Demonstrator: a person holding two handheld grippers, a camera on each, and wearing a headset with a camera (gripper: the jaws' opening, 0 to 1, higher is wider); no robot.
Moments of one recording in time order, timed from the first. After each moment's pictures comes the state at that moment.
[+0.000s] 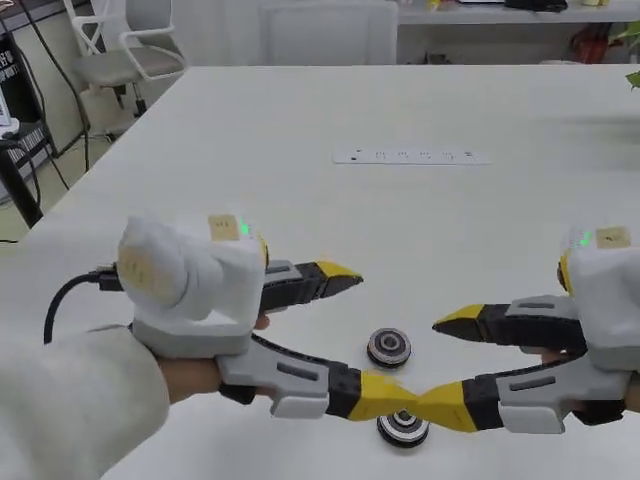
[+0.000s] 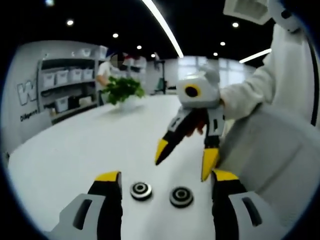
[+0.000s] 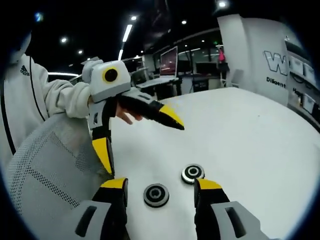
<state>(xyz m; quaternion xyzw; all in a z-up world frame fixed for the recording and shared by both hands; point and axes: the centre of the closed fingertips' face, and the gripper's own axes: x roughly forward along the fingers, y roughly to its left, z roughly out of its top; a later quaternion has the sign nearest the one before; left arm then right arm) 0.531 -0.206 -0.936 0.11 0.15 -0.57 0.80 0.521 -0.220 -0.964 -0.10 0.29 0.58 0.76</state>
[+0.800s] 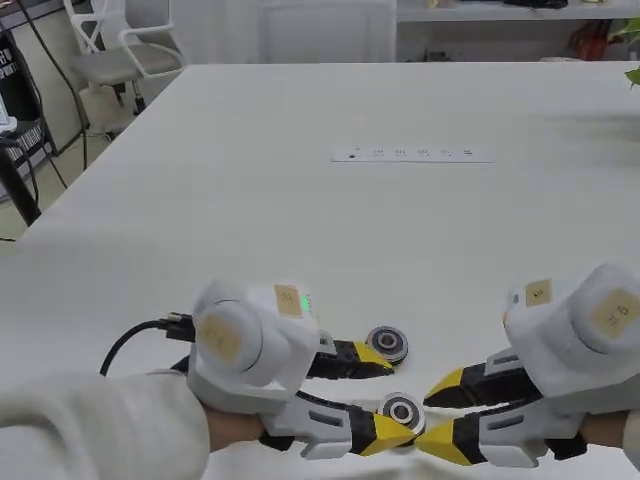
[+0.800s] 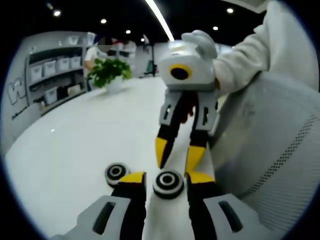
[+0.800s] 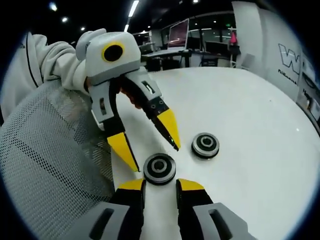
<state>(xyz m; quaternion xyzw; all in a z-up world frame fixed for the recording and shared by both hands) 0.515 -0.224 -0.988 0.15 0.20 -0.59 0.77 0.507 -0.228 -1.016 -0.19 0.34 0.58 0.71</state>
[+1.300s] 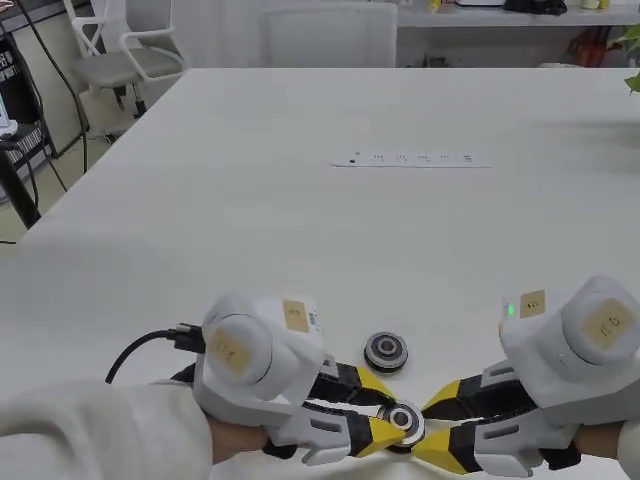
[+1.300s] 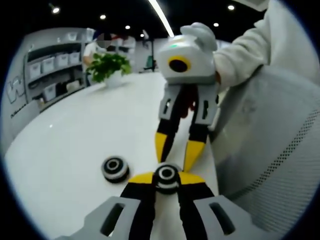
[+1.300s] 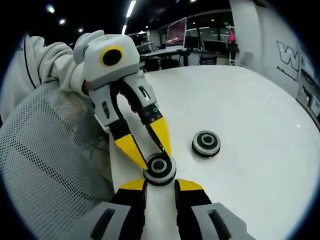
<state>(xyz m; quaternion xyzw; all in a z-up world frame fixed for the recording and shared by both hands) 0.514 -0.222 -1.000 0.16 0.21 -0.59 0.76 0.507 -0.226 -1.019 -0.18 0.34 0.58 0.72</state>
